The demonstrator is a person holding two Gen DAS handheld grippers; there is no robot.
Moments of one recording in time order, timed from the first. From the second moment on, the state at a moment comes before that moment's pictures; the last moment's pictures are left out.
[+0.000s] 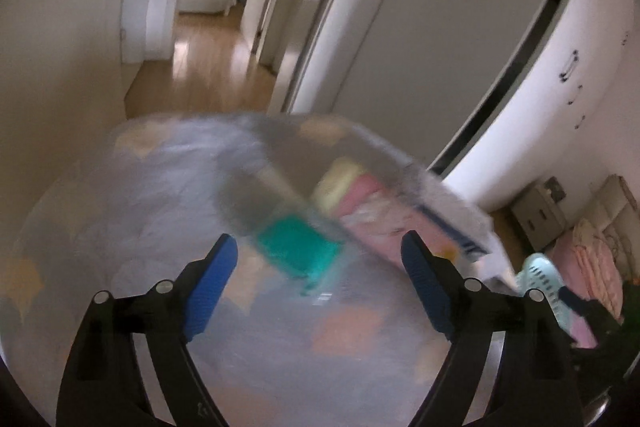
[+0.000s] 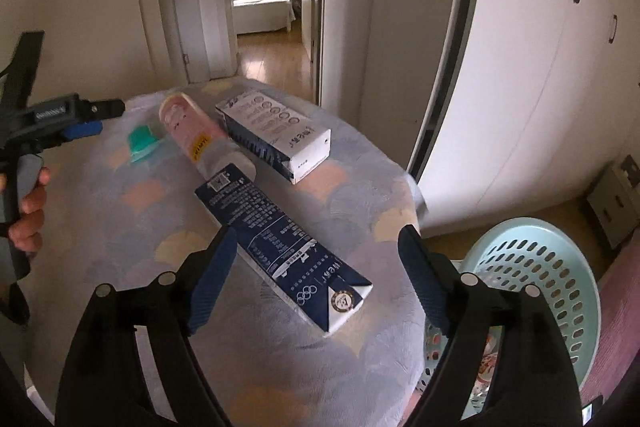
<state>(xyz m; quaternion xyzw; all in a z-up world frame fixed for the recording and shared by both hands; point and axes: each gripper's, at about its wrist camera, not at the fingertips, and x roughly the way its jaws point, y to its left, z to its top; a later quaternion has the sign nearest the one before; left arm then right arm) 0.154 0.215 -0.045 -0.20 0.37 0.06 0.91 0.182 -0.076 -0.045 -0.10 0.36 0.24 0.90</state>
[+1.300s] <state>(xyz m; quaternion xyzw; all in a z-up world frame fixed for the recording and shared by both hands) 0.122 0.180 -0.045 -0.11 0.39 0.02 0.91 0.121 -0.058 -0.056 -0.09 0.40 0.27 0.87</state>
